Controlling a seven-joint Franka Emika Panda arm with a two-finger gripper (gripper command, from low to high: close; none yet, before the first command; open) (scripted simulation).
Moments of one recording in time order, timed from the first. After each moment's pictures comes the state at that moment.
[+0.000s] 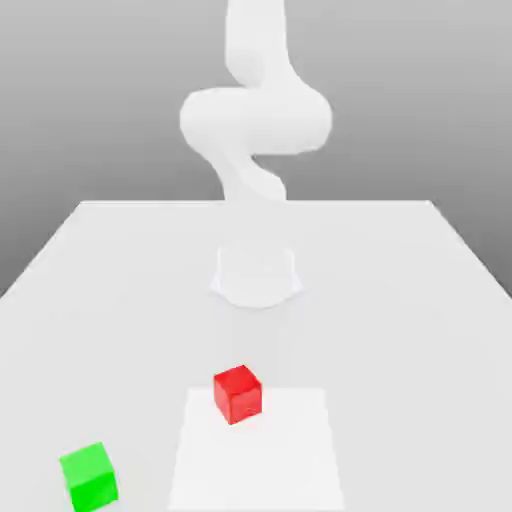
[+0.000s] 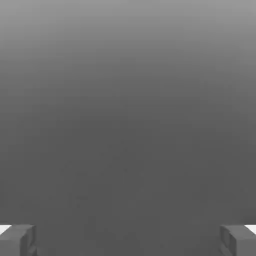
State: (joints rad) arm -0.04 -0.74 0.04 -2.36 0.00 2.35 0.89
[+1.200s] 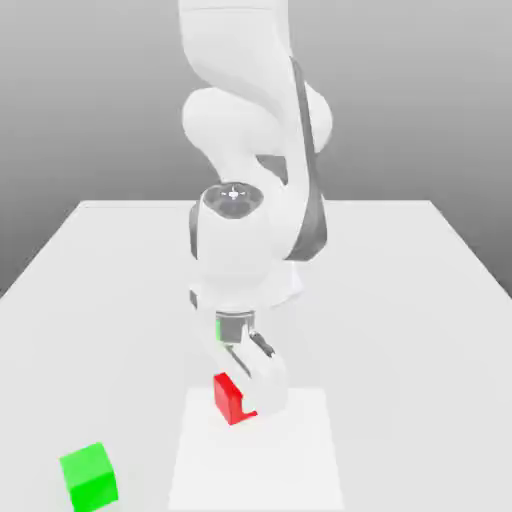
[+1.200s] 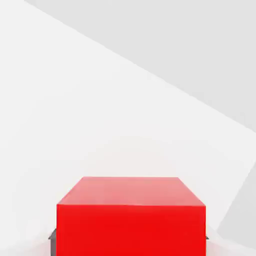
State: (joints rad) arm -0.21 0.20 0.08 -2.86 -0.21 3.07 1.91
